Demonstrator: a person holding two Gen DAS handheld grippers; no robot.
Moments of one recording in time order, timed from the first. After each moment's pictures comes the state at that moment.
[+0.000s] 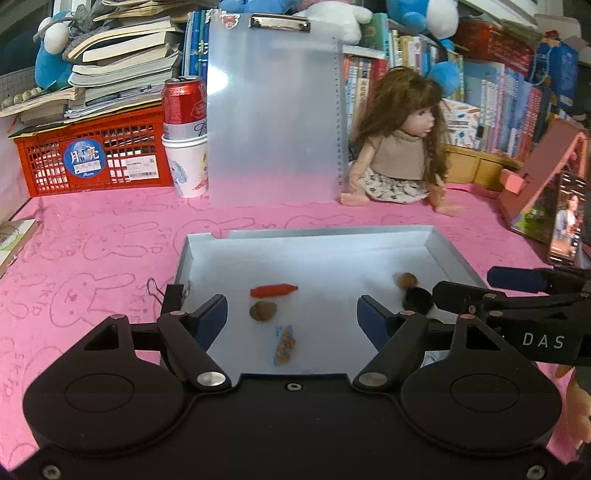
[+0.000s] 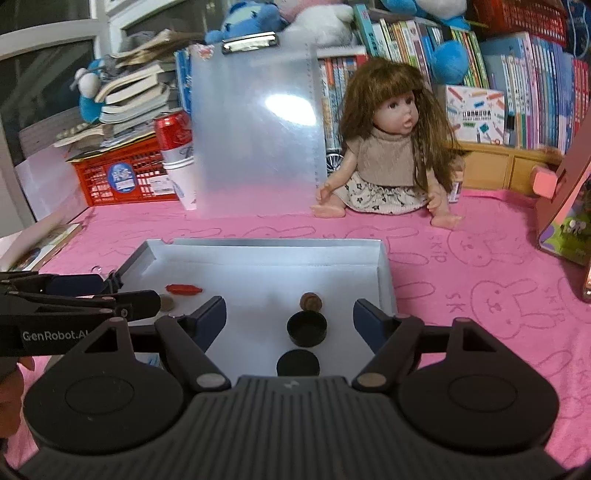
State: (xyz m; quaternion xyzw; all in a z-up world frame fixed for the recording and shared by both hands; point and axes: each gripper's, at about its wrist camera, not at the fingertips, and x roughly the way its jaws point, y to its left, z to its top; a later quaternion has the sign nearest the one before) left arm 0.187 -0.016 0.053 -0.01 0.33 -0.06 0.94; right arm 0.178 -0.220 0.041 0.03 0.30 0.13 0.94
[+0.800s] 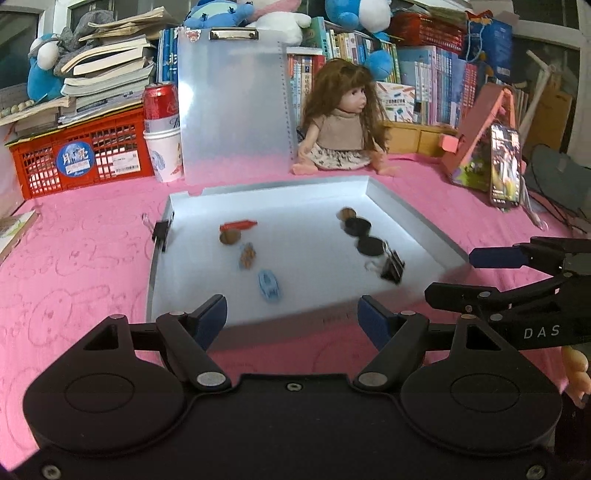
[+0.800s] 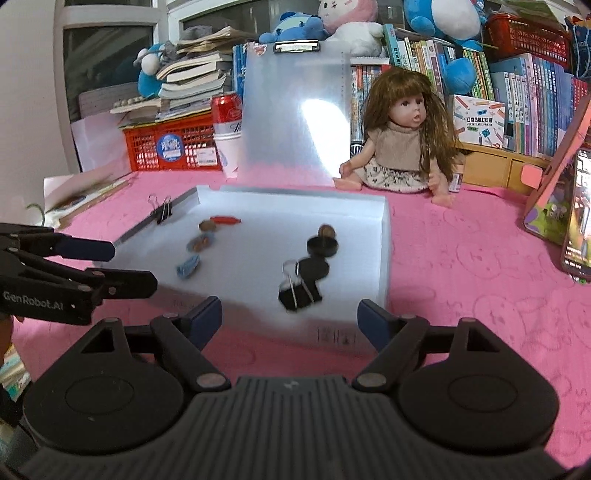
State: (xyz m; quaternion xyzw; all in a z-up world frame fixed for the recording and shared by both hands) left arm 0.064 -0.021 0.033 0.02 0.31 -0.11 0.94; right arm 0.074 -0.241 0.016 -0.01 0.28 0.18 0.94
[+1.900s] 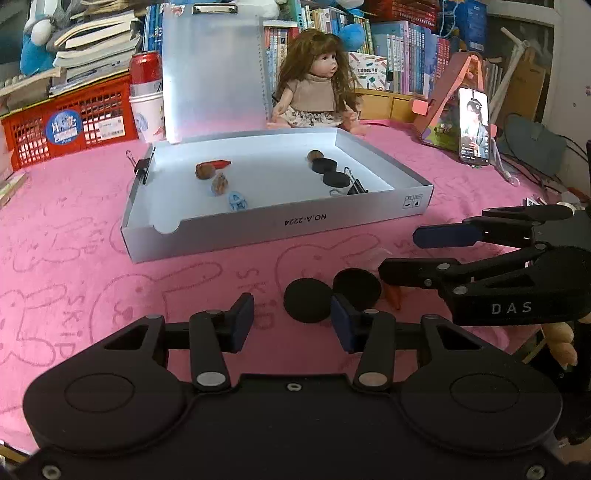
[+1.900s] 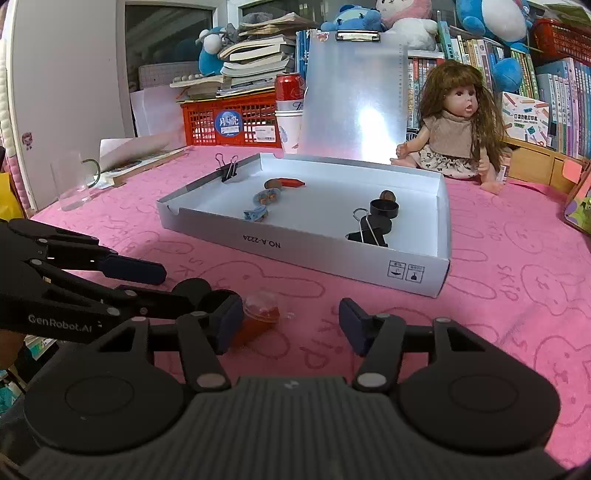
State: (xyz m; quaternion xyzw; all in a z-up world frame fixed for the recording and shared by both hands) left arm 0.009 -0.024 -0.007 0.03 0.33 -0.14 0.93; right arm 0.032 -0.226 -0.010 -0.04 0.27 0.25 0.93
